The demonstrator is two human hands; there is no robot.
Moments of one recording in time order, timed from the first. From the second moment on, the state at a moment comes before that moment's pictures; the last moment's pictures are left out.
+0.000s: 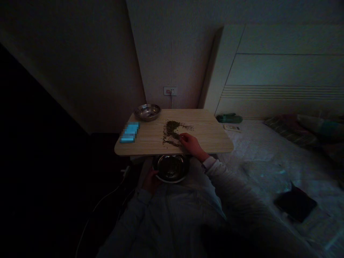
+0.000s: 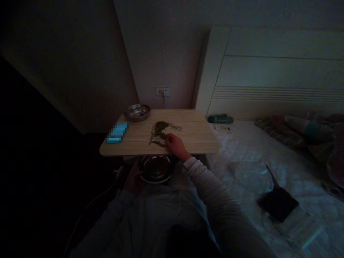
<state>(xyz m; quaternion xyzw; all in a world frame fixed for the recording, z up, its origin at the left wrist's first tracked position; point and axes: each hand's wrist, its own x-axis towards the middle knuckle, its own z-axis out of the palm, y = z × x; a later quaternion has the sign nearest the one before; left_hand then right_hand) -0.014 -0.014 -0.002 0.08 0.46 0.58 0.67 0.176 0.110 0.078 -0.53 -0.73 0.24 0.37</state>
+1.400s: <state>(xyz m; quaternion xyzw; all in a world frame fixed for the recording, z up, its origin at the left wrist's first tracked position) -0.015 -0.014 -0.003 0.07 0.48 0.57 0.67 0.172 0.103 0.078 -0.48 -0.74 0.29 0.36</state>
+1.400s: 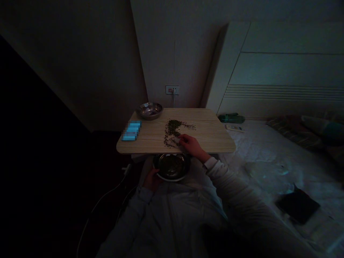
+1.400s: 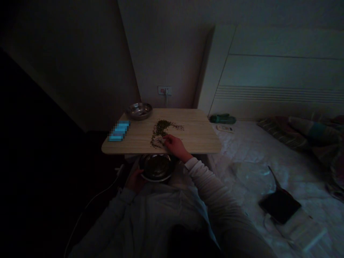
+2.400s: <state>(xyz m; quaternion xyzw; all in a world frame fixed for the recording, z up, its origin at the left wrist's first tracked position) -0.016 -0.013 -0.005 0.07 0.46 0.58 0.67 0.168 0.098 0.079 -0.47 -0.75 0.30 0.35</state>
